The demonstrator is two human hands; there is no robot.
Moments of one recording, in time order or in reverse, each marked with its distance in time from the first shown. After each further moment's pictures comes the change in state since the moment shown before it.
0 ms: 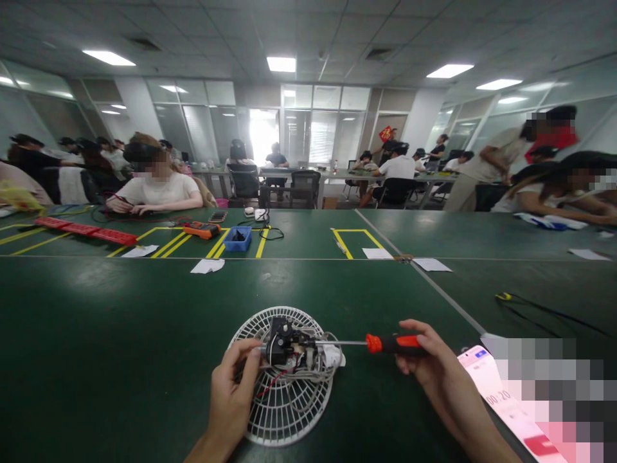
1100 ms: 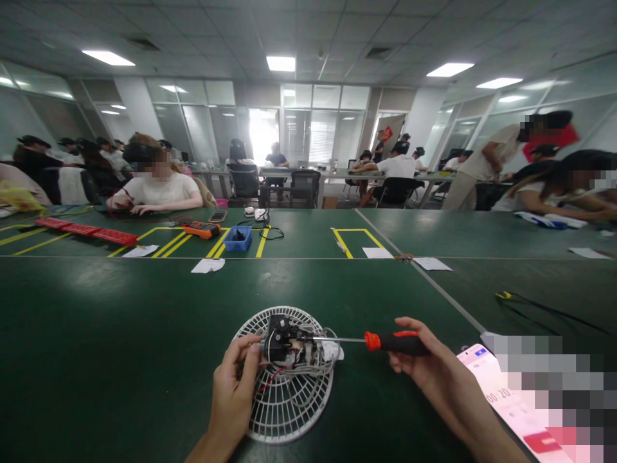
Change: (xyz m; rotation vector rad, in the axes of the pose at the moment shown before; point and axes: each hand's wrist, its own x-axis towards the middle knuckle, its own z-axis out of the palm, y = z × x) left_hand -0.001 -0.001 0.003 -0.048 0.026 -0.094; right_hand 0.001 -0.002 -0.005 0.106 -0.124 0.126
